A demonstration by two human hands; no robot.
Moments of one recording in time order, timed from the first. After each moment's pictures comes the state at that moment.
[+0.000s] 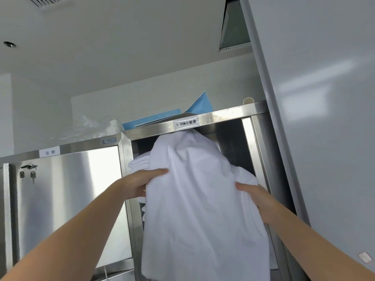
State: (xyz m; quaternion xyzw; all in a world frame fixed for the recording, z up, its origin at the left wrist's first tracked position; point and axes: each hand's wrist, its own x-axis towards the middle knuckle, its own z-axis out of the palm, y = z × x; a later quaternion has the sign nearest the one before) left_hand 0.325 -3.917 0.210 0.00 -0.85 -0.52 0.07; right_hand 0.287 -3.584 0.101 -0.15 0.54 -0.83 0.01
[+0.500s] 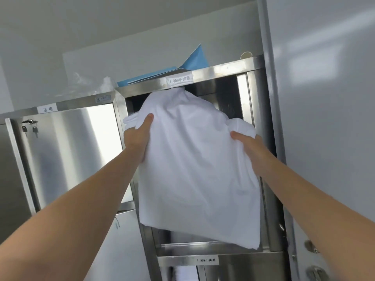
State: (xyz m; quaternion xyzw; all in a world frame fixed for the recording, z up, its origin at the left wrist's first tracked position) left_hand 0.350 -3.854 0.165 0.07 -0.65 -0.64 0.41; right_hand 0.327 -3.562 0.099 -0.15 0.57 -0.81 -0.09
